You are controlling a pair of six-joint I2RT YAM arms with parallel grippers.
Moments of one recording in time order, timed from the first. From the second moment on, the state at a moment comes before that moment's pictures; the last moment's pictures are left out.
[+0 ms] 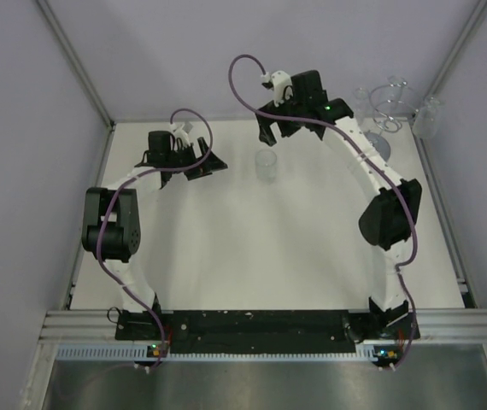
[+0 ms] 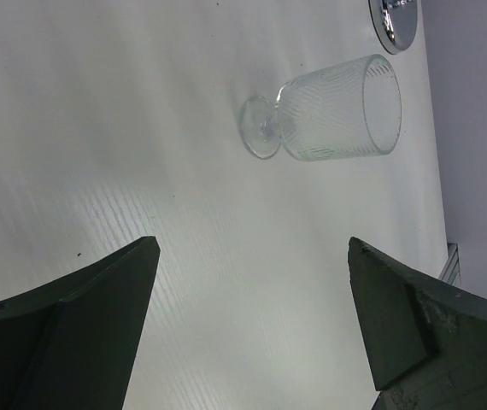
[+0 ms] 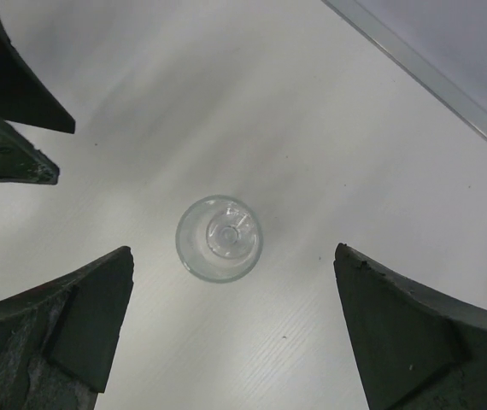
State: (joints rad) left arm -0.07 1.87 1.22 0.05 0.76 -0.48; right arm 0.46 2.10 2.18 -0.74 -0.24 -0.17
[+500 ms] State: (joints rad) left arm -0.07 1.87 1.22 0.05 0.76 -0.48; right arm 0.43 1.75 1.74 -0.72 -0.33 -0.19
